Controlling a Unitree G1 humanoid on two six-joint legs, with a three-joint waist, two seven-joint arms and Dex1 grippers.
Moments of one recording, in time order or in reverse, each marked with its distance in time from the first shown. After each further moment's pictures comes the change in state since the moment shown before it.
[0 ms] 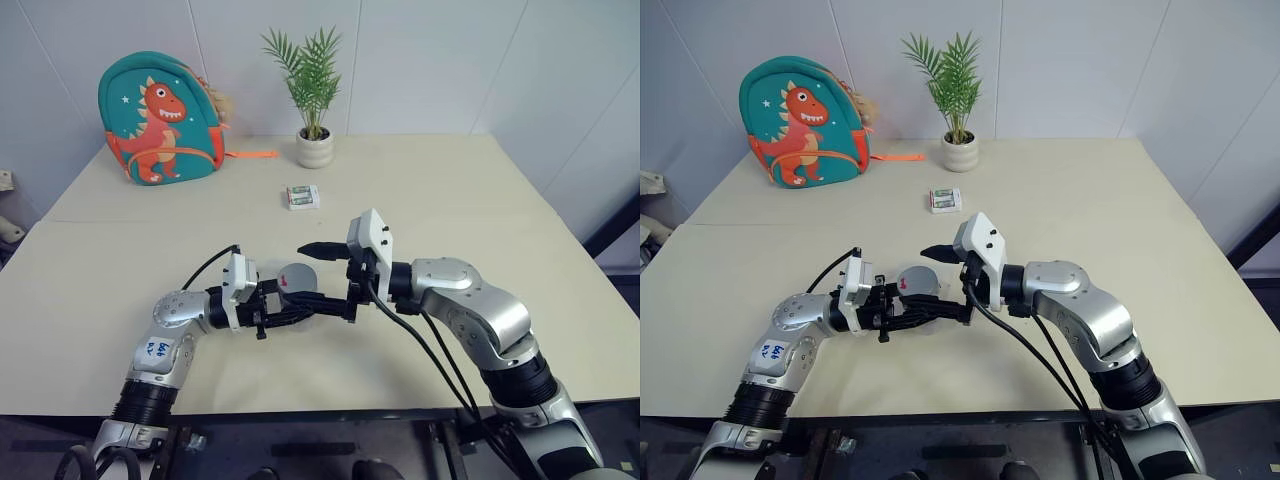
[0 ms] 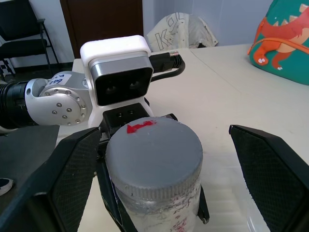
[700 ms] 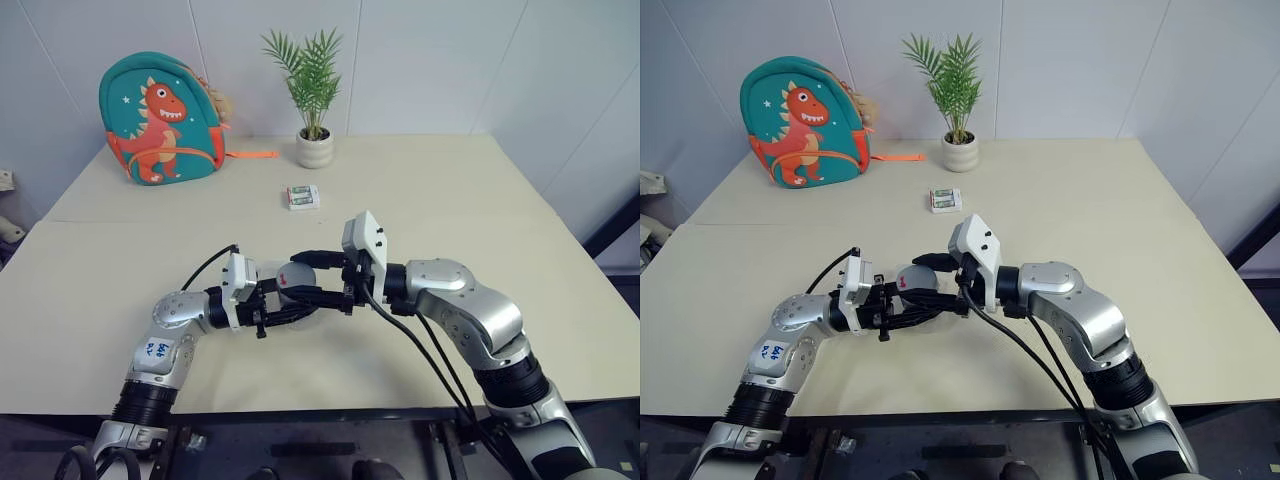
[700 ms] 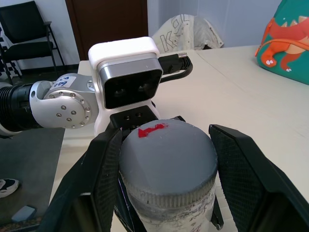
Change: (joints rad) left arm 0.004 0.000 0.003 -0.001 0.002 0.003 0.025; right arm -0.003 0.026 0.004 0.019 -0.022 -0.005 0.030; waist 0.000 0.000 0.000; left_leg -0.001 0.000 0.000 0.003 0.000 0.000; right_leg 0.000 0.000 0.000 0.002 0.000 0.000
